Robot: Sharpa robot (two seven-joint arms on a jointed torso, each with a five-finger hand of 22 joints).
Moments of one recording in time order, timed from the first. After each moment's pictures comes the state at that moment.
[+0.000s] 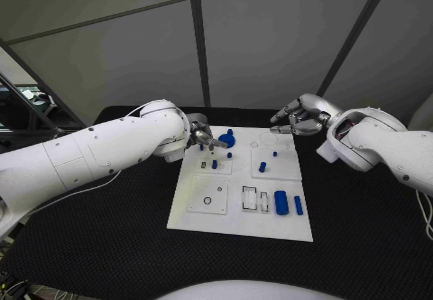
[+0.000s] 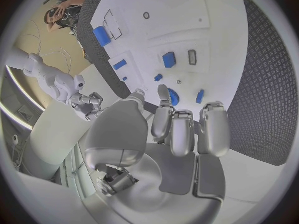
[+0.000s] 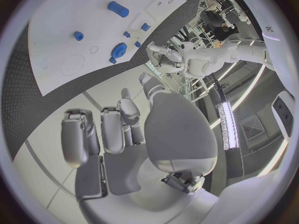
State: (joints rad) left arm 1.22 -0.68 0.13 1.38 -1.14 0.09 -0.59; left_hand 1.09 -0.07 0.09 0.29 0.05 1.12 0.02 0.19 1.20 1.46 -0.05 1.26 1.31 1.47 -0.10 1.51 1.31 0.06 1.41 0.01 1.42 1.31; right arm 1.25 -0.77 0.07 1.40 -1.08 -0.22 -0.03; right_hand 1.28 -0.16 0.18 0.14 0.26 1.00 0.11 0.07 0.10 1.34 0.02 1.14 1.16 1.47 -0.04 1.38 1.25 0.02 1.47 0.07 1.50 1.31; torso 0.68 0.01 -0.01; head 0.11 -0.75
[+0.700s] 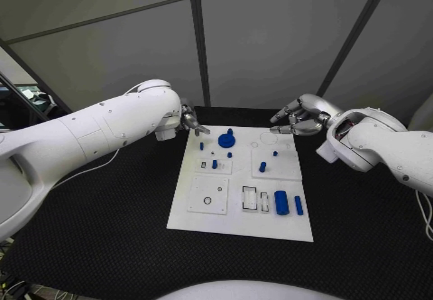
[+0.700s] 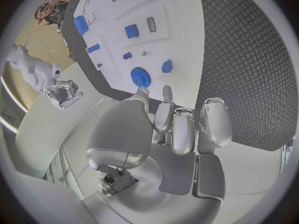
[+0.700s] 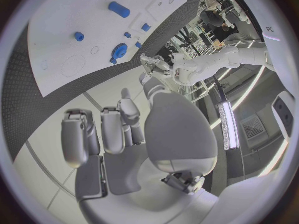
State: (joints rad) left arm 1.32 -0.54 0.08 1.02 -1.14 0.23 -0.56; left_hand 1.18 -0.05 0.06 0.29 0.07 1.07 0.06 0.07 1.02 1.45 -0.02 1.18 1.31 1.47 -0.08 1.47 1.31 0.06 1.37 0.03 1.37 1.26; right arm 1.25 -0.77 0.07 1.40 -1.08 -0.22 -0.03; right_hand 1.28 -0.16 0.18 0.14 0.27 1.00 0.11 0.07 0.10 1.34 0.02 1.14 1.16 1.47 -0.04 1.38 1.25 0.02 1.47 0.07 1.50 1.31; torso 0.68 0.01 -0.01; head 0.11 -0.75
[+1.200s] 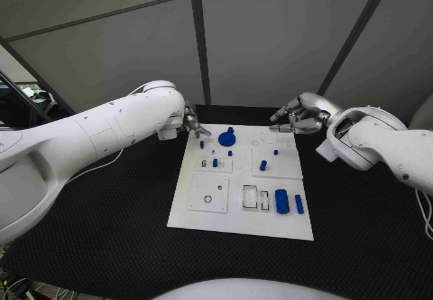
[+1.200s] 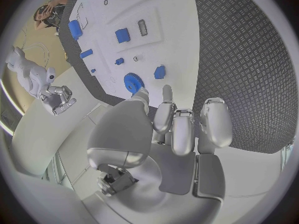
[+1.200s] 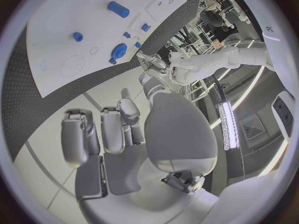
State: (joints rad) left arm 1.31 -0.49 0.06 0.94 -1.16 0.28 -0.54; left_hand 1.17 -0.04 0.05 0.29 0.06 1.08 0.06 0.07 1.00 1.45 -0.02 1.18 1.31 1.47 -0.08 1.49 1.31 0.06 1.37 0.04 1.37 1.27; right arm 1.25 -0.77 0.07 1.40 -1.08 -0.22 -0.03; right_hand 1.28 -0.16 0.18 0.14 0.27 1.00 0.11 0.07 0.10 1.34 0.02 1.14 1.16 1.47 -0.04 1.38 1.25 0.02 1.47 0.07 1.50 1.31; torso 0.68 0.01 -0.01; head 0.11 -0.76
